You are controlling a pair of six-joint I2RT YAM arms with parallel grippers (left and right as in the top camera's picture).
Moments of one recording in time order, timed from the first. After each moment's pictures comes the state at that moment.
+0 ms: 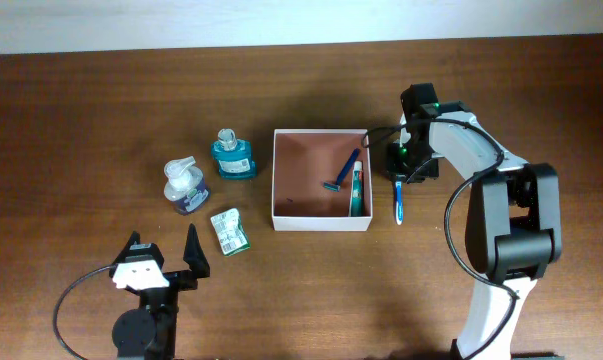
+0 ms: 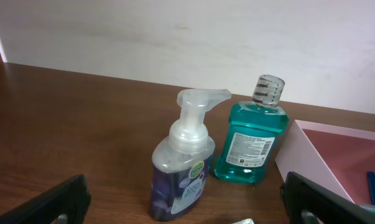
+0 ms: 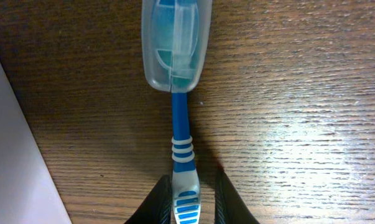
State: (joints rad) left arm -0.02 0.01 0.02 -0.08 -0.06 -0.15; right arm 0.10 2.12 1.51 -0.90 -0.10 0.22
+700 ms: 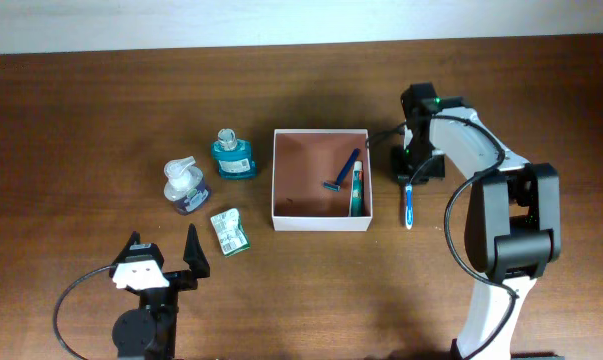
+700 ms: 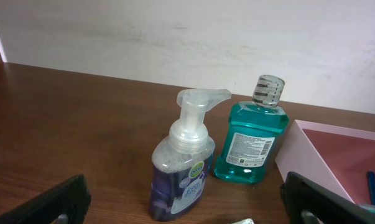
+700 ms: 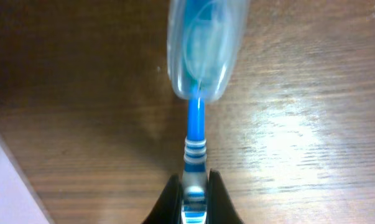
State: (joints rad) left arm -0.02 0.01 0.02 -0.08 -0.06 -0.15; right arm 0.10 2.12 1.57 -1.03 -0.02 0.22
